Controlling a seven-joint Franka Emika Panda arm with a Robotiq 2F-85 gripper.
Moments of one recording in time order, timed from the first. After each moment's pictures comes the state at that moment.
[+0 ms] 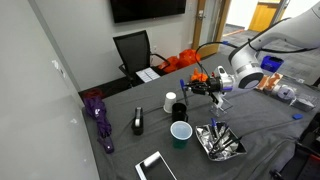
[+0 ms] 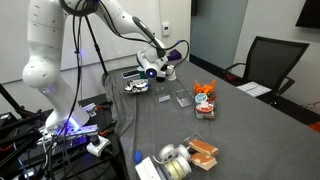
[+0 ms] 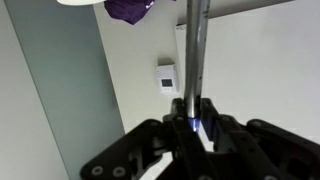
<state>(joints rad) 0.06 0.49 -0.02 -2.13 2.07 1.92 -2.54</state>
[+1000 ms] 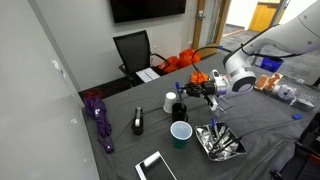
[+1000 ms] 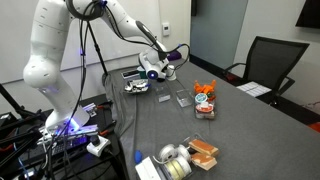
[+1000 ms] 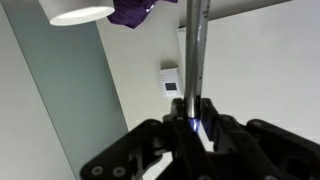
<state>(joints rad) 0.09 0.57 -0.02 -2.07 2.11 1.92 -2.52</state>
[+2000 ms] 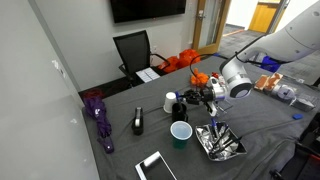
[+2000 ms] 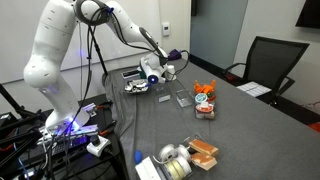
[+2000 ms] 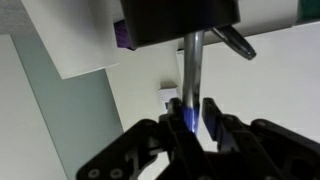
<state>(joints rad) 0.10 0.66 -0.02 -2.03 2.10 1.94 -2.55</state>
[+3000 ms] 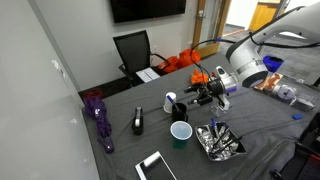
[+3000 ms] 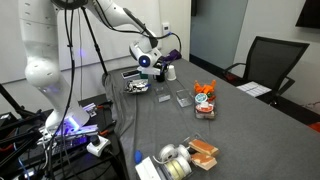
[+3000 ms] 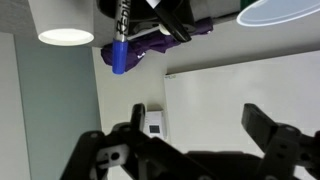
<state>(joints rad) 0.17 0.37 -0.02 -2.20 1.98 2.23 -2.50</state>
